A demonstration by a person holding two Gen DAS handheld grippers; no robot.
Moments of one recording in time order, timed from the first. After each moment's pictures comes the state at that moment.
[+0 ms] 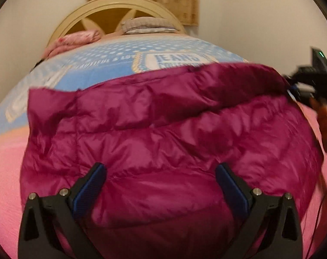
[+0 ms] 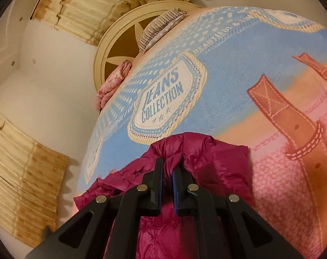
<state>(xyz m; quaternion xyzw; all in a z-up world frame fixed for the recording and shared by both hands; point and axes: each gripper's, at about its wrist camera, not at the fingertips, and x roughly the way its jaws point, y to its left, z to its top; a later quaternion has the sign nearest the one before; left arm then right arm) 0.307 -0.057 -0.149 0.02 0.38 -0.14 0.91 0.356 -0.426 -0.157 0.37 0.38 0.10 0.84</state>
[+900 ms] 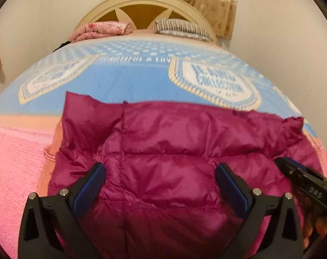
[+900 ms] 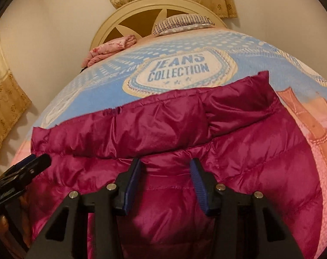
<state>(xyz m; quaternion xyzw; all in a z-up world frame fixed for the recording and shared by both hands) 0.364 -0.034 -0.153 -0.03 0.39 -0.06 0.92 0.334 -0.276 -0.190 0.12 0.40 0.06 0.91</state>
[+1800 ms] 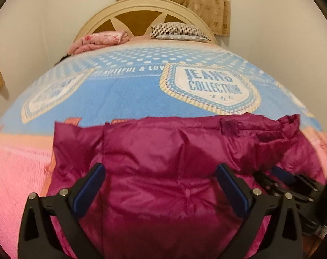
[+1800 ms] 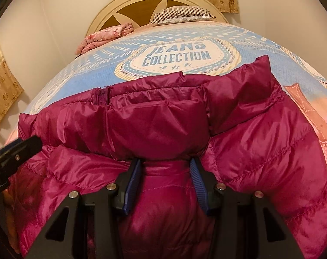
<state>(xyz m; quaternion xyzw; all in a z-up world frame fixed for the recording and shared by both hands) 0.371 -0.075 -0.136 0.02 0.38 -0.04 0.93 0.348 -0.267 -0.209 0.09 0.43 0.05 0.90</state>
